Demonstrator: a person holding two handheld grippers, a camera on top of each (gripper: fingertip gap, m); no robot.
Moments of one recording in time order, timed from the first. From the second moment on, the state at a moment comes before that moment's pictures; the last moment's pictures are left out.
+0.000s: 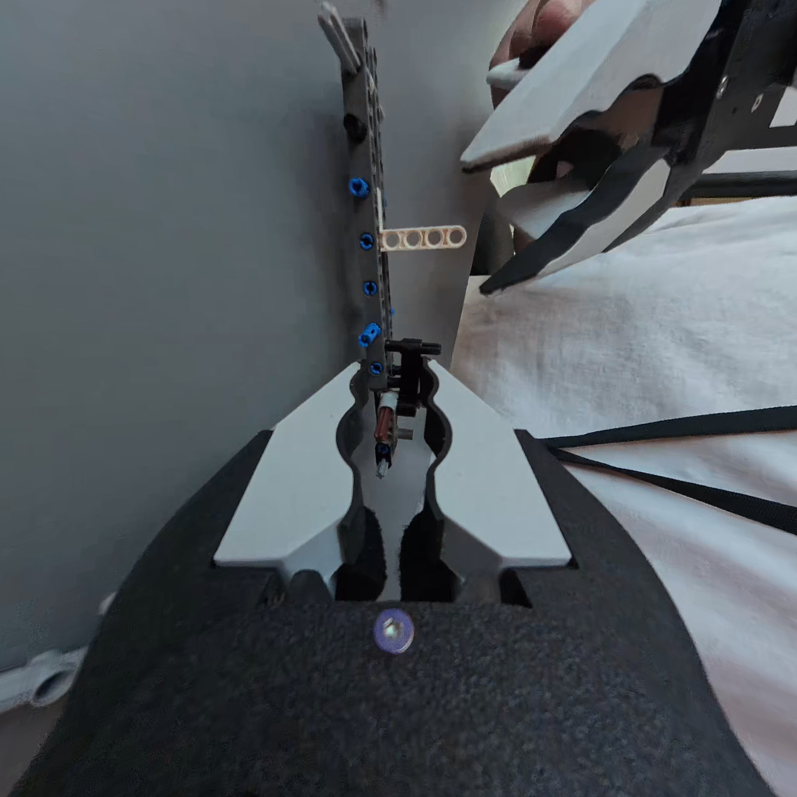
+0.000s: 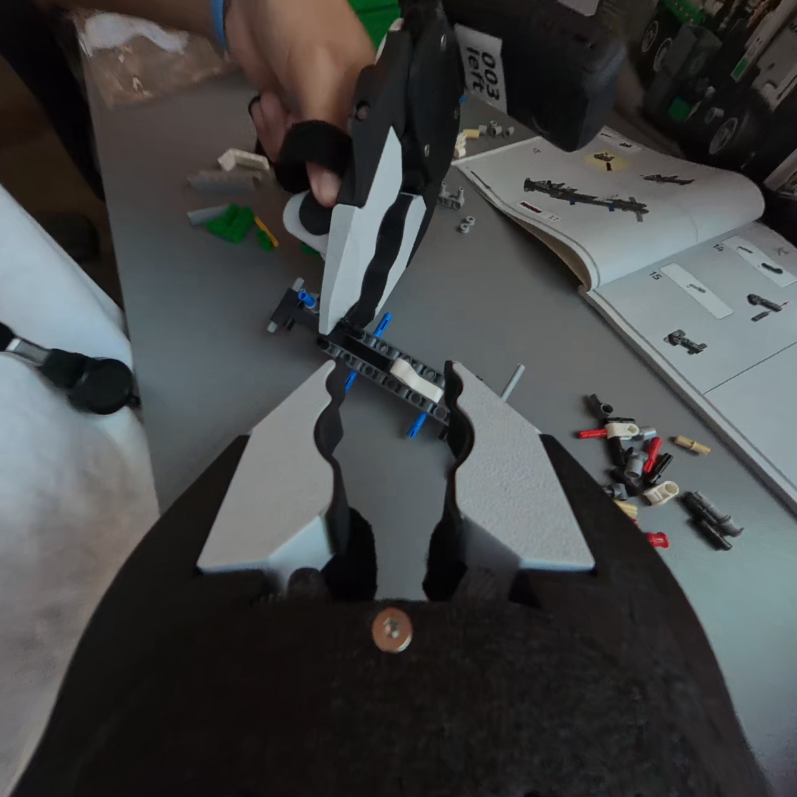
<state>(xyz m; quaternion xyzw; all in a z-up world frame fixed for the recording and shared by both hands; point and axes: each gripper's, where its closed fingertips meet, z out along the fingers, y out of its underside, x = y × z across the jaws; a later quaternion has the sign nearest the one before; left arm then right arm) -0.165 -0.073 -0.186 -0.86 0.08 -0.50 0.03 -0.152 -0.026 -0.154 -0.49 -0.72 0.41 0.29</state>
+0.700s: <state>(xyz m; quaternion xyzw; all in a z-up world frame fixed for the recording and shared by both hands) -0.228 -0.067 -0.172 -0.91 0.12 -0.30 0.26 -0.173 -0.024 -0.154 -0.51 -0.67 0.44 0.29</state>
